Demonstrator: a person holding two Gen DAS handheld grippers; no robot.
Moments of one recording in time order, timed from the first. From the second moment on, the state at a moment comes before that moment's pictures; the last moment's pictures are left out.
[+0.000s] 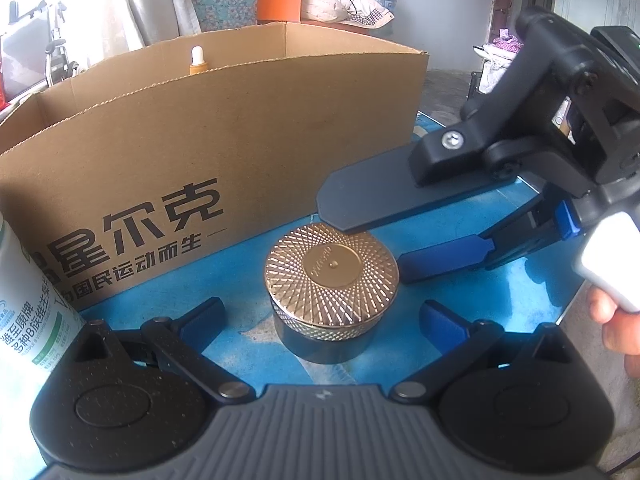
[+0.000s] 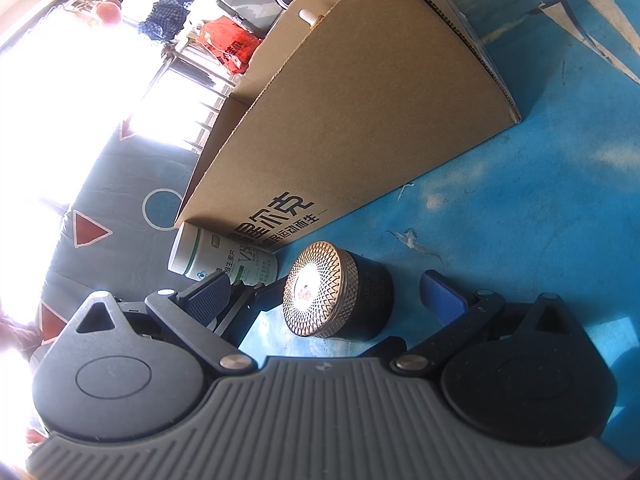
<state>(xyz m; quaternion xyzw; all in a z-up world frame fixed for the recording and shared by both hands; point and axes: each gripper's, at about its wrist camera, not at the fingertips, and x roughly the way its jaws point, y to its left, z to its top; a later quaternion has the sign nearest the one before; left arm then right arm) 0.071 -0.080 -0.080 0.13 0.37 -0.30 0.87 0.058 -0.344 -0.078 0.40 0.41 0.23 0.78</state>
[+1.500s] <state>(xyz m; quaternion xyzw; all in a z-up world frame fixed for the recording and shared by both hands) 0.045 -0.081 -0.035 0.12 0.28 -0.30 0.90 0.030 -0.312 -0.014 0.25 0.39 0.16 0.87</state>
